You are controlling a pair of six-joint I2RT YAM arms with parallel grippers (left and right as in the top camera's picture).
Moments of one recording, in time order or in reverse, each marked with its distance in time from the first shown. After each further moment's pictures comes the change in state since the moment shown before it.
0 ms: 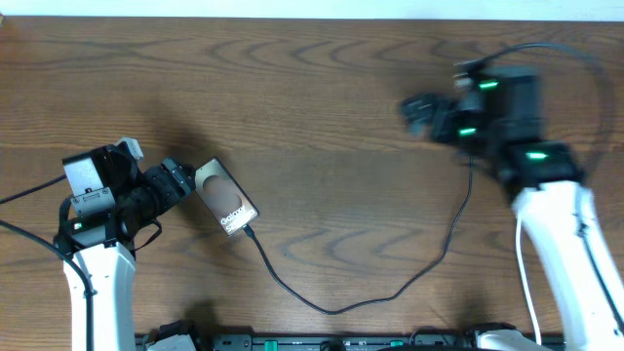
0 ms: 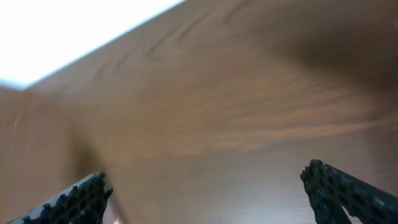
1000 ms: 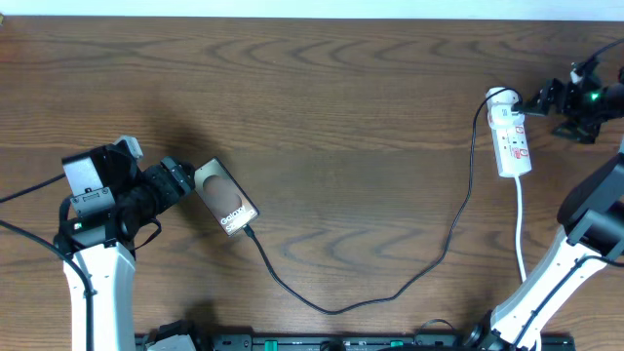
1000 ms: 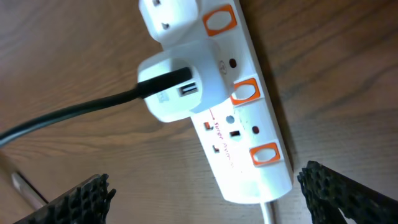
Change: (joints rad) left arm 0.000 0.000 0.000 0.014 -0.002 0.008; right arm -0.561 0.984 0.951 -0.772 -0.181 -0.582
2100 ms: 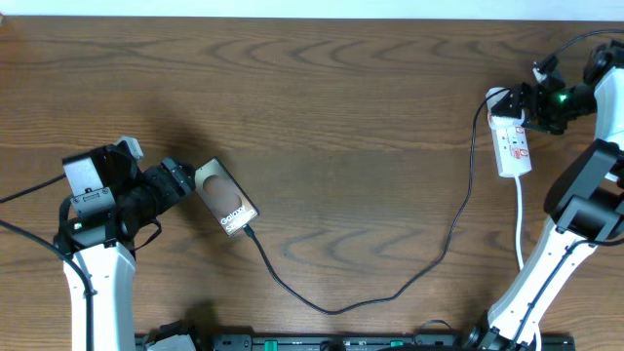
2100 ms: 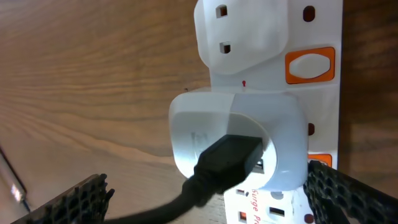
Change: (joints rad) left arm 0.000 0.000 0.000 -0.009 0.000 0.000; right arm 0.079 0.106 0.002 0.079 -0.068 -0.171
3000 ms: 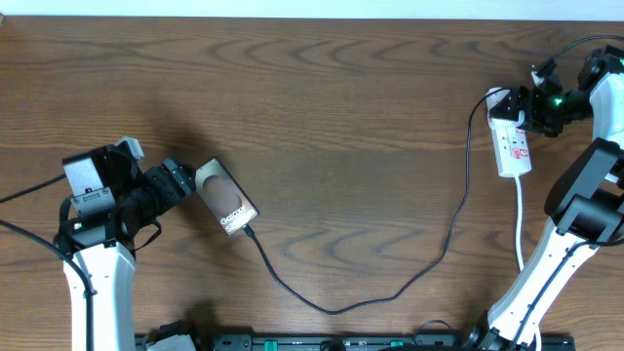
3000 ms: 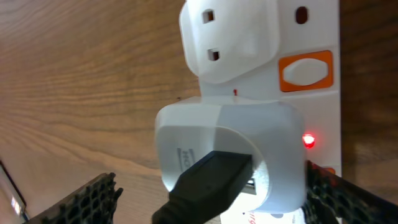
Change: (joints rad) left arm 0.000 0.000 0.000 -0.005 0.000 0.014; right arm -0.001 -0.022 -0.100 0.099 -0.014 0.055
